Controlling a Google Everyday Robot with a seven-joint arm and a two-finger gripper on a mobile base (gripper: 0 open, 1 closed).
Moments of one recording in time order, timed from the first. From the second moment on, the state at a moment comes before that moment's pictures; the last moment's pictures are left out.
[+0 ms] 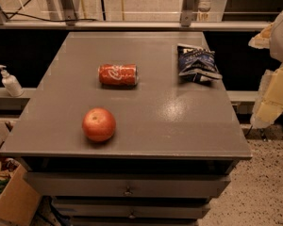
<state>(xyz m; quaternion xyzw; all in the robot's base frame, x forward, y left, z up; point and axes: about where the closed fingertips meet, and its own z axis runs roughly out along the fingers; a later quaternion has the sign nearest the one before) 0.438 -0.217 0.976 -0.60 0.78 -0.03 0.16</state>
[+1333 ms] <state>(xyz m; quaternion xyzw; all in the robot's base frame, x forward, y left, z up) 0.502 -0.112 0.943 -0.64 0.73 0.01 0.24</state>
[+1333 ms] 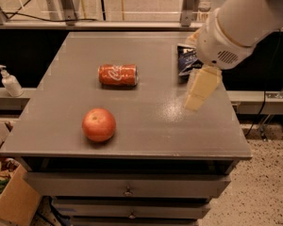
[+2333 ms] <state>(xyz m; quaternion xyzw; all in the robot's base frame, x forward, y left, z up) 0.558 -0.051 0.922 -0.64 0.71 0.02 0.28</state>
